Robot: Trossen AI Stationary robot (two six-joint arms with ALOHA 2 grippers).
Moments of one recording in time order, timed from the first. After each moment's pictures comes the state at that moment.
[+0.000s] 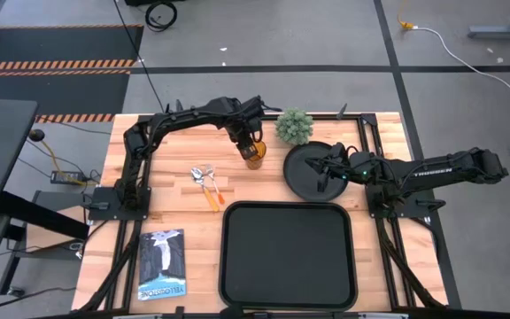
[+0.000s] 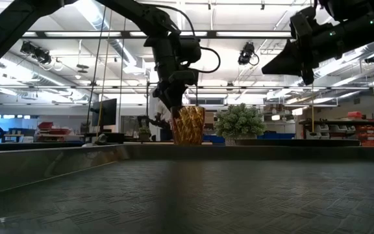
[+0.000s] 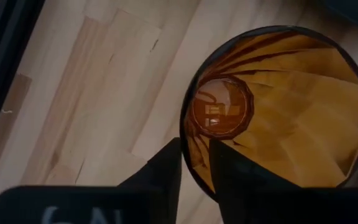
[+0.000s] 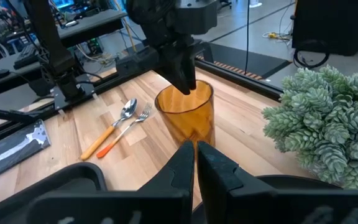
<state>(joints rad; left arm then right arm) 0.46 2.06 1.77 -0.98 0.03 0.01 -0.07 0.80 0.34 0.20 0.39 0.36</state>
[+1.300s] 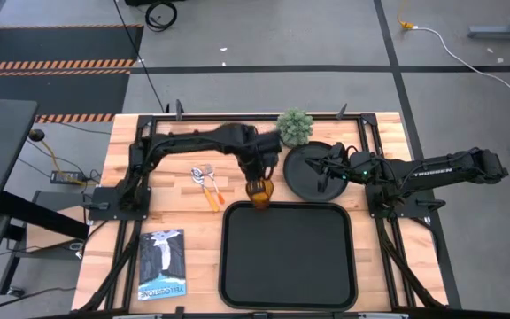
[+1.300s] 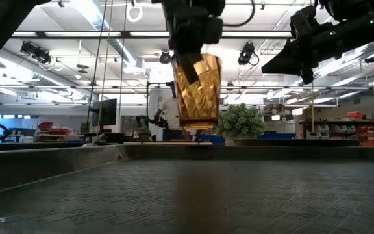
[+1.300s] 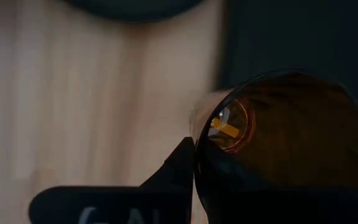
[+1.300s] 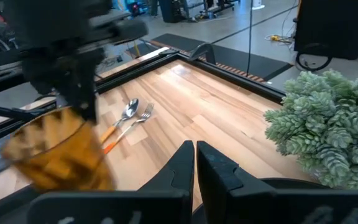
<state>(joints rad) 0.13 2.06 1.98 -1.17 0.12 0.00 -0.07 0.80 0.34 0.21 0.38 0.34</state>
